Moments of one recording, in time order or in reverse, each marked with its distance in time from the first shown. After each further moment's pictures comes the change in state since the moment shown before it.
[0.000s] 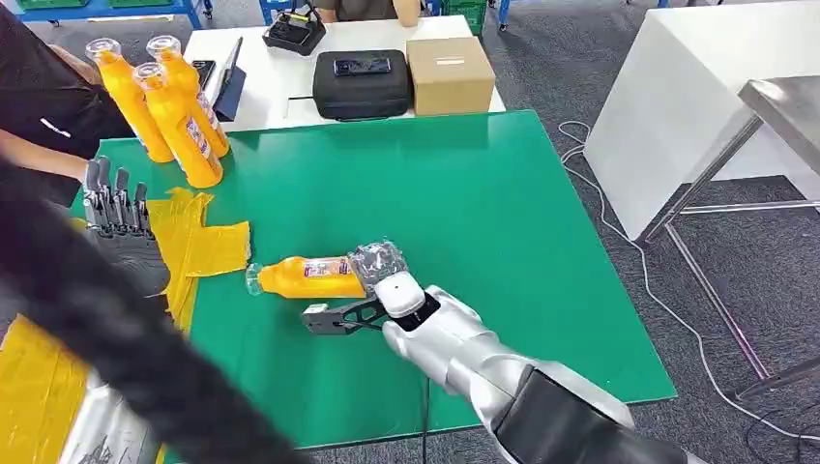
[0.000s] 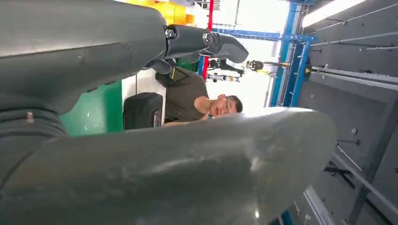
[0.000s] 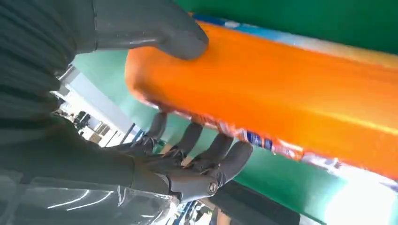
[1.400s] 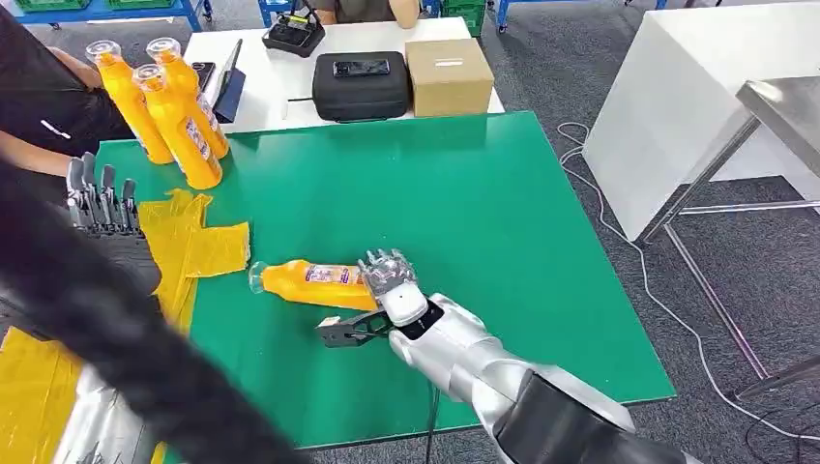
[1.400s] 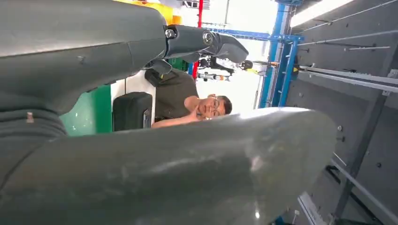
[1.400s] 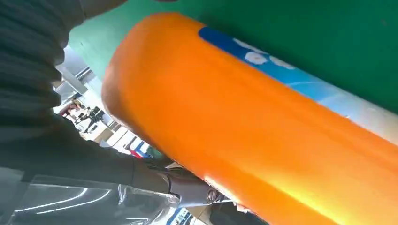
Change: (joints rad) left arm 0.017 0.009 0.010 -0.054 0.000 -0.007 -0.002; right arm 0.017 0.006 0.030 0.038 0.030 0.063 0.019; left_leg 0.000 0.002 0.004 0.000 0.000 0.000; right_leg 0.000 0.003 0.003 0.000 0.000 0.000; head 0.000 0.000
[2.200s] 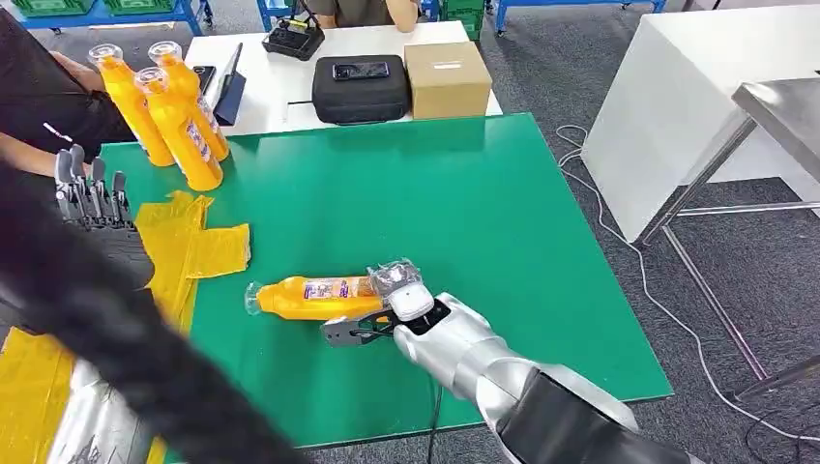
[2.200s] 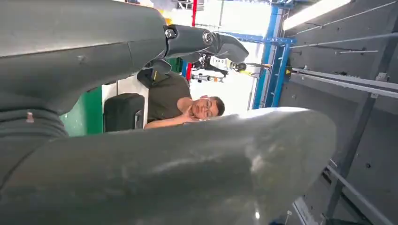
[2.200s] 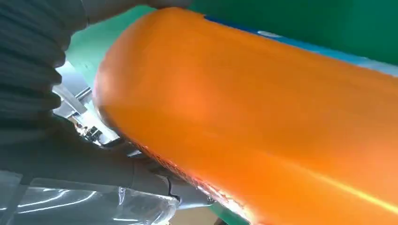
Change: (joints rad) left arm -0.020 -0.005 0.022 0.000 0.002 -0.009 0.008; right arm 0.007 -0.020 -0.034 0.006 -0.055 0.063 -0.011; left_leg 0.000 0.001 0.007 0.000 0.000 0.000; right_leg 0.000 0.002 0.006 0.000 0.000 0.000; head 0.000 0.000
